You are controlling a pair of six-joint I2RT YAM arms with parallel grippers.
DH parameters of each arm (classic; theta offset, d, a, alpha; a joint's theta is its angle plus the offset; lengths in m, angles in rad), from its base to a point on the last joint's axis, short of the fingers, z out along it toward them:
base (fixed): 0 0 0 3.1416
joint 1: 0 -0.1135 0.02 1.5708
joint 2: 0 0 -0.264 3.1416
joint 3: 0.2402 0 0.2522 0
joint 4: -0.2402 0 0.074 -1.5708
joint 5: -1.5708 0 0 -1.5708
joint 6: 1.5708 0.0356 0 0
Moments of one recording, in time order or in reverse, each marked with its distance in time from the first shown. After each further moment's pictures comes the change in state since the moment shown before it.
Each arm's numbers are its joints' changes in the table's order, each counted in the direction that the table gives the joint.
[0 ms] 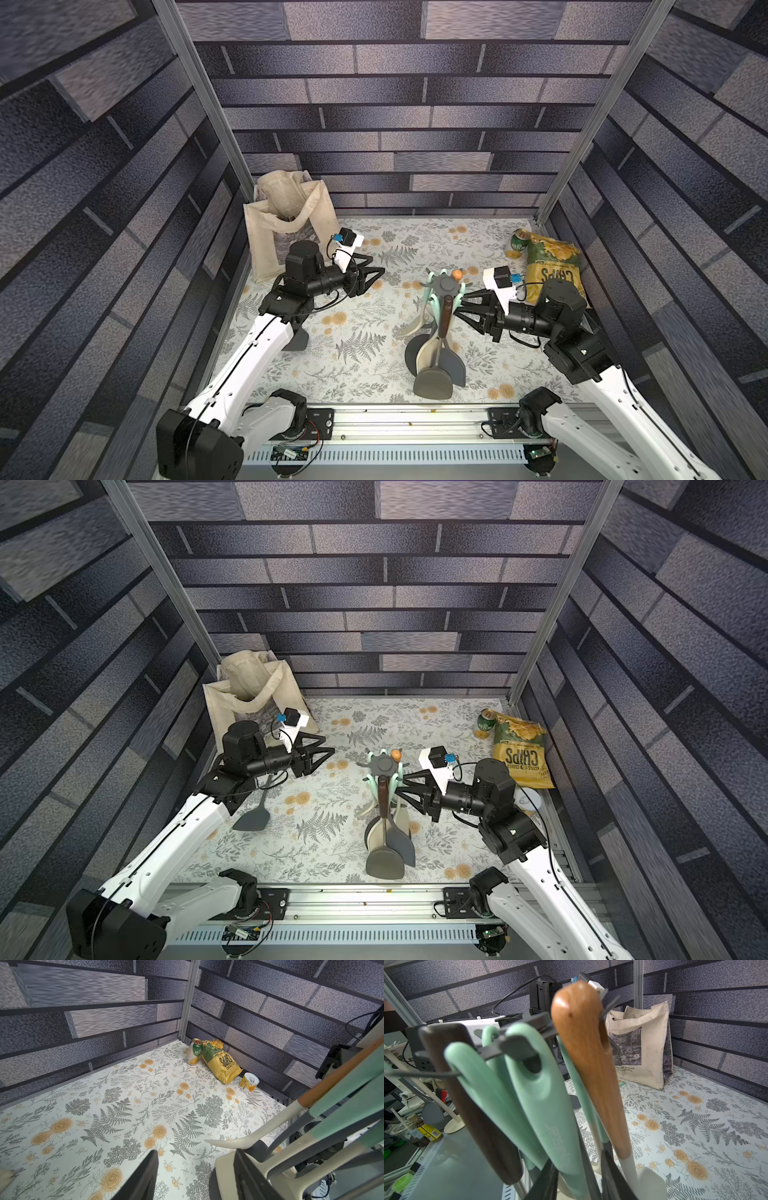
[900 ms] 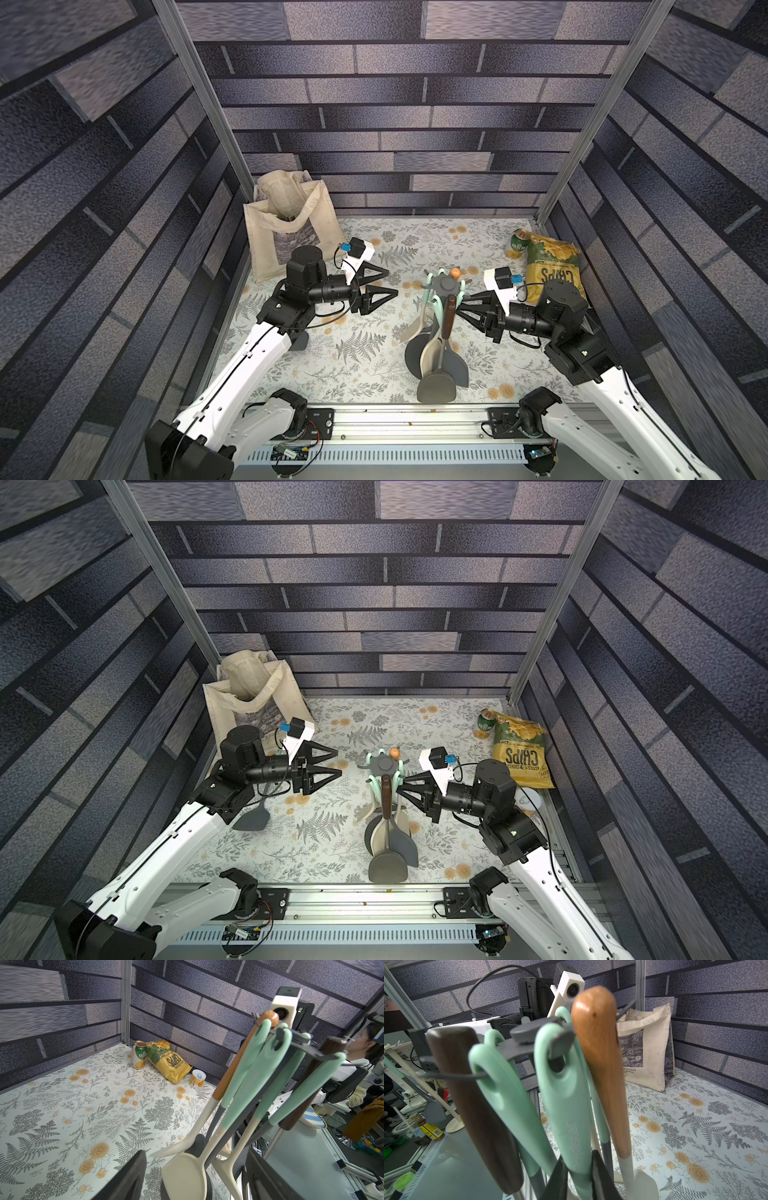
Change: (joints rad) left arm 0.087 -0.076 0.003 -0.016 -0.234 -0.048; right arm -0.003 -0.007 0.000 0.003 0.002 0.003
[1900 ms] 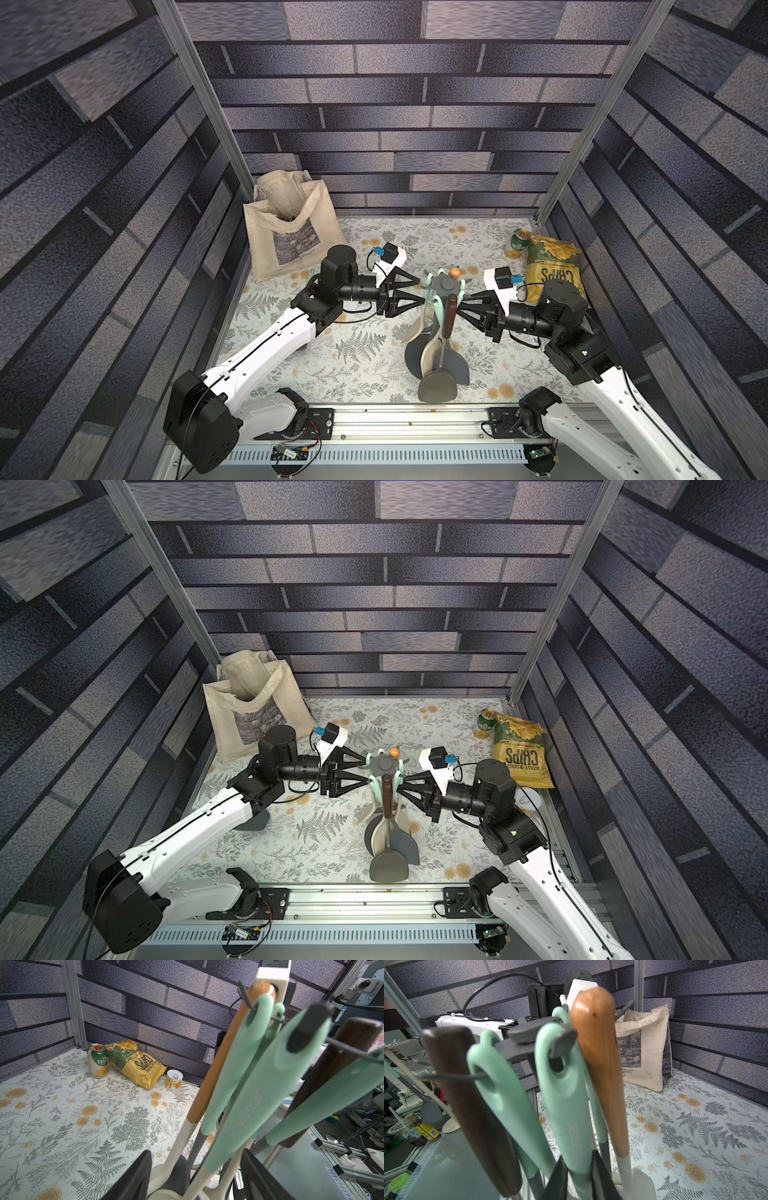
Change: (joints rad) left arm 0.200 0.199 0.015 0.230 0.011 -0.027; right arm 0.000 0.001 0.000 0.000 -0.013 -0.008
